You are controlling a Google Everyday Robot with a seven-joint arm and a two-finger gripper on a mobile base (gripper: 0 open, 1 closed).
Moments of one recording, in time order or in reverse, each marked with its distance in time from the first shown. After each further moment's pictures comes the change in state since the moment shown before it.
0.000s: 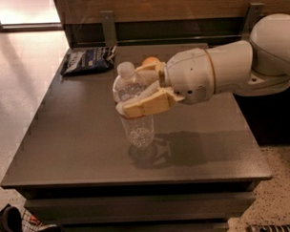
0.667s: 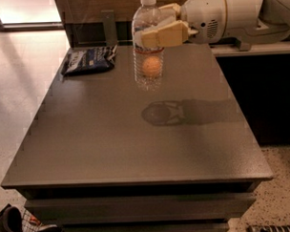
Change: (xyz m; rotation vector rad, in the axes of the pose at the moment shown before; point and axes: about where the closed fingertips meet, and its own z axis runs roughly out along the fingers) arm -0.041 -0.125 -0.056 0.078 -0.100 0.046
